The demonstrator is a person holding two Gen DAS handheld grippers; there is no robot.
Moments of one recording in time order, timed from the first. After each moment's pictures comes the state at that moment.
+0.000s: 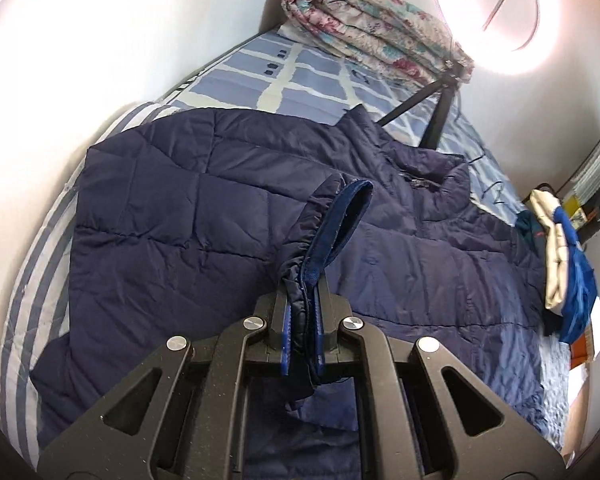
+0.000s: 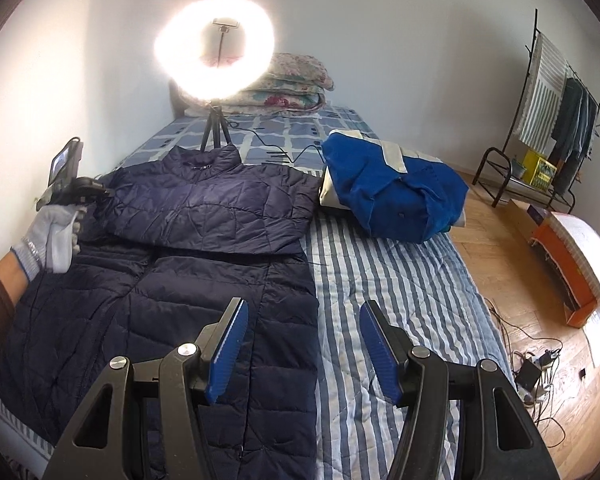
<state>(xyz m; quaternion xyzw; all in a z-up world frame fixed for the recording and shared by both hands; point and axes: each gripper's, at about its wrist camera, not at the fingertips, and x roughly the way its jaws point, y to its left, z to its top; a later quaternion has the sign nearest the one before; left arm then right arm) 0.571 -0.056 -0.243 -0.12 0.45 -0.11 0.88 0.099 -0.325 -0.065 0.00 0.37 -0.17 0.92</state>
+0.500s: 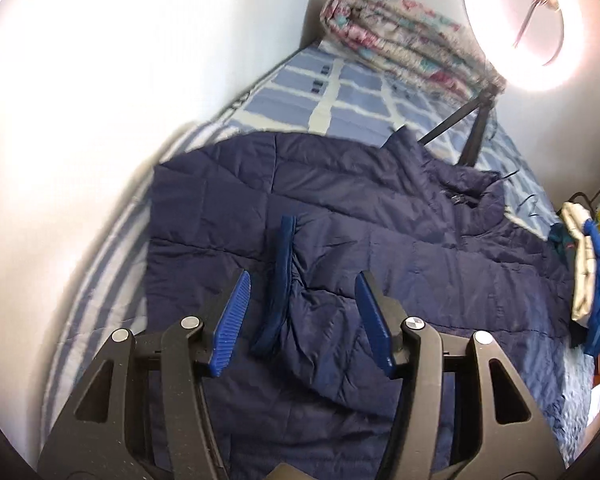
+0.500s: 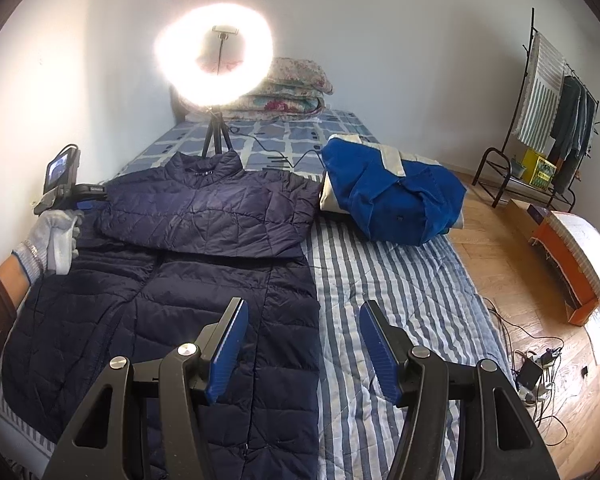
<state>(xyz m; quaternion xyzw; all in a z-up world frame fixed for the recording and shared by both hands) 0.550 -0.029 -0.213 -0.10 0.43 -0.04 0.89 0.086 -0.326 -0.050 0.01 0.35 -0.16 0.92</state>
